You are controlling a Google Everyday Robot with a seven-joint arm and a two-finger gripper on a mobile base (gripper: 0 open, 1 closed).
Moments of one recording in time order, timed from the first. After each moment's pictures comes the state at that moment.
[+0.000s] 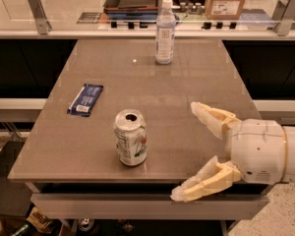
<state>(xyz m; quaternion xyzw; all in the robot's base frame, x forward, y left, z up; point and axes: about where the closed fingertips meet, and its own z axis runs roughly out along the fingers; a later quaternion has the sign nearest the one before) 0.362 -0.066 0.911 -0.49 0.64 0.32 0.51</state>
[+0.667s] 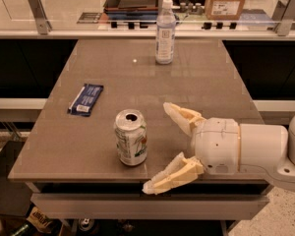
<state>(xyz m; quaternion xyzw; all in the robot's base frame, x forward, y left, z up) 0.386 -0.014 0.886 -0.50 0.61 0.34 0.51</state>
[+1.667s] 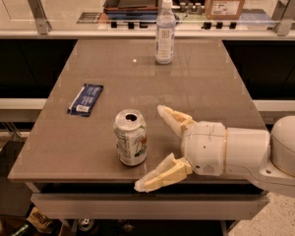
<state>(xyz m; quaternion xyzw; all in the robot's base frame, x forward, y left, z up) 0.397 -0.002 0.869 -0.50 0.61 0.34 0.52</state>
